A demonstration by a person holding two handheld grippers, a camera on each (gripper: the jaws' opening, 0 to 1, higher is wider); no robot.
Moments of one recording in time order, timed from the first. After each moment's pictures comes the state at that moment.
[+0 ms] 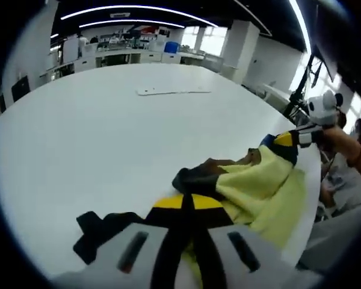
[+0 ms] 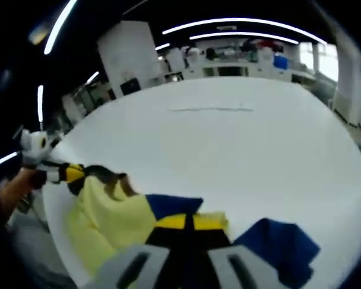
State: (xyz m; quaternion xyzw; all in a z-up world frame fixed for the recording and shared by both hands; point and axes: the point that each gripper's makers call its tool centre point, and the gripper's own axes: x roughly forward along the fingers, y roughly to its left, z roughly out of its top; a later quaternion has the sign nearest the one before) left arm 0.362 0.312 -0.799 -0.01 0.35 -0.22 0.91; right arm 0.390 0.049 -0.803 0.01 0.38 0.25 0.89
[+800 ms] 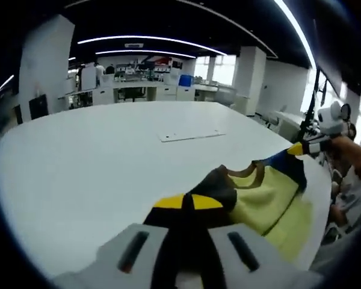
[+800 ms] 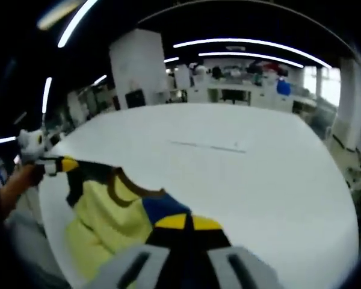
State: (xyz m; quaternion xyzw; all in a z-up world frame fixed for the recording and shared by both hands) left arm 0.404 0.341 -0.730 -0.03 0.23 -0.17 0.96; right arm 0.438 0.039 -0.739 -0.02 0.32 0.25 0.91
